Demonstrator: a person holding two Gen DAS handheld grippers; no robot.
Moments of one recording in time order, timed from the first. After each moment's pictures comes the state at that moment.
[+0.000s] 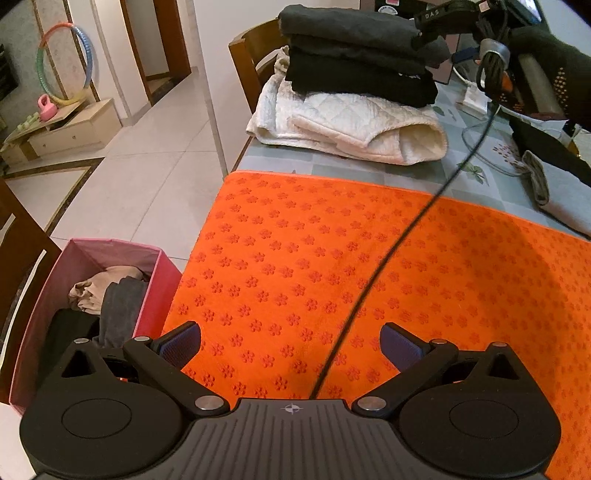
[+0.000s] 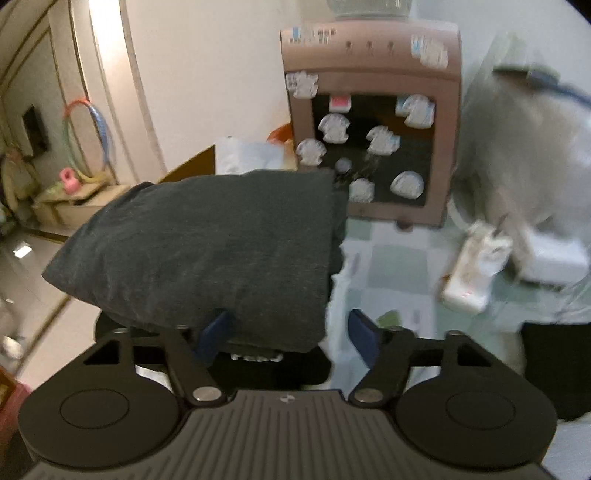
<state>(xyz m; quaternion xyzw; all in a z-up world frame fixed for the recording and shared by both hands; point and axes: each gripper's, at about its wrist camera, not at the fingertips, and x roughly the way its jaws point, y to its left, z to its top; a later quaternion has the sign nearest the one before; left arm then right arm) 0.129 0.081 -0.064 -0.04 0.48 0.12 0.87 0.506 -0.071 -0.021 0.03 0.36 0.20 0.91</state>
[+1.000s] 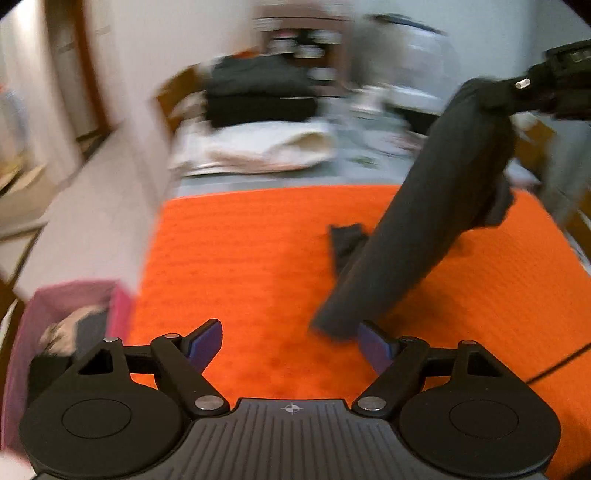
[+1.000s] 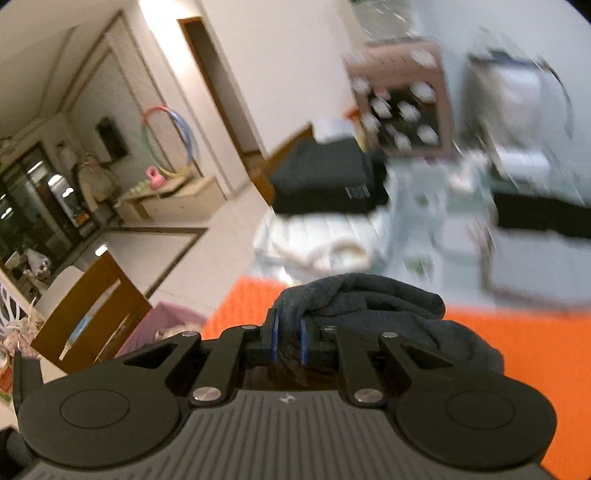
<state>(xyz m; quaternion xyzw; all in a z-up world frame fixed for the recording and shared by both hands) 0.036 0.024 -0.035 0.03 0.42 -0.07 0.90 0.143 -0.193 0.061 0.10 0.37 0.29 0.88</state>
